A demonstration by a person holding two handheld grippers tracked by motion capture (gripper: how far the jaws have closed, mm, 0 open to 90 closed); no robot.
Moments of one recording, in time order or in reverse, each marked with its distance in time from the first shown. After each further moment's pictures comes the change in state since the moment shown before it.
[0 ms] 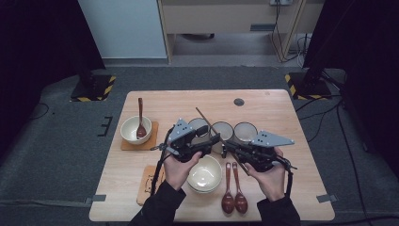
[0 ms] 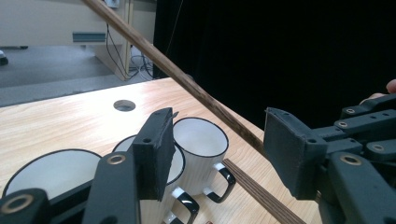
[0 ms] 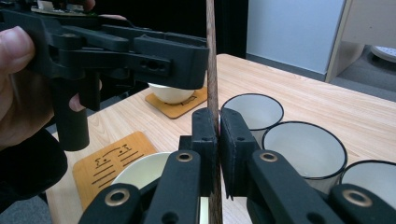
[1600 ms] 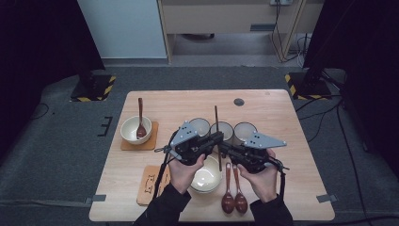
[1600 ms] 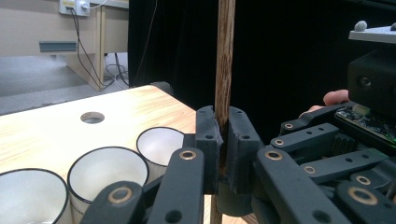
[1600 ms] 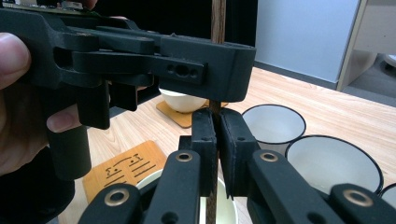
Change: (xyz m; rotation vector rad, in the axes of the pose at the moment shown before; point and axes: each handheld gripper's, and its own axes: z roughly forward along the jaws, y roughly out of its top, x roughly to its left) left arm -0.019 0.003 -0.002 -0.032 -0.099 0.025; right arm 0.013 0.001 0.013 -0.037 0.031 -0.004
